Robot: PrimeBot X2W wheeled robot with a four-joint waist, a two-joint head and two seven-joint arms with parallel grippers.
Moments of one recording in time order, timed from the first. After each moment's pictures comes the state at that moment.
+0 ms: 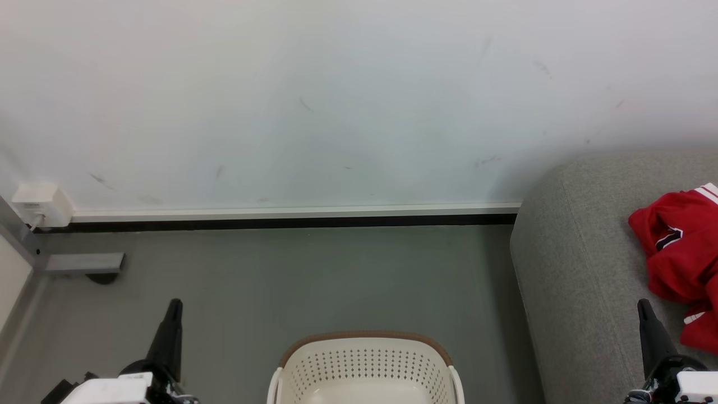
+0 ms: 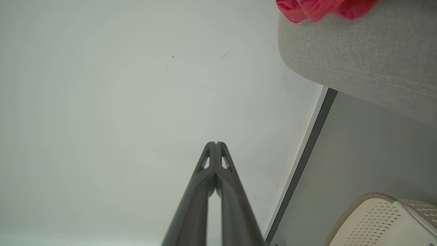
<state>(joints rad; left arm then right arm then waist) -0.11 0.05 0.11 0.25 -1.61 -0.13 0.11 -0.10 -0.05 -0.11 0.25 1.61 0.13 0.11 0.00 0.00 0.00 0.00</state>
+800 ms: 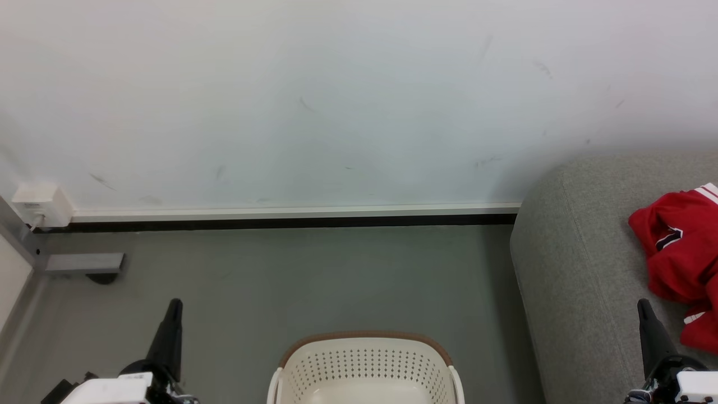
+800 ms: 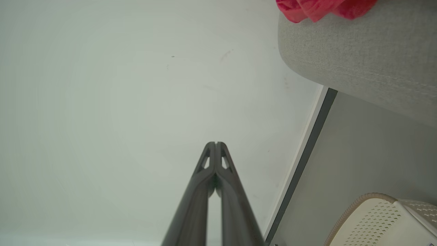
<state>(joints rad) -0.11 0.05 0.11 0.25 -1.61 -0.13 0.11 -0.10 -0.05 -0.11 0.25 1.61 0.13 0.11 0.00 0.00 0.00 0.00</state>
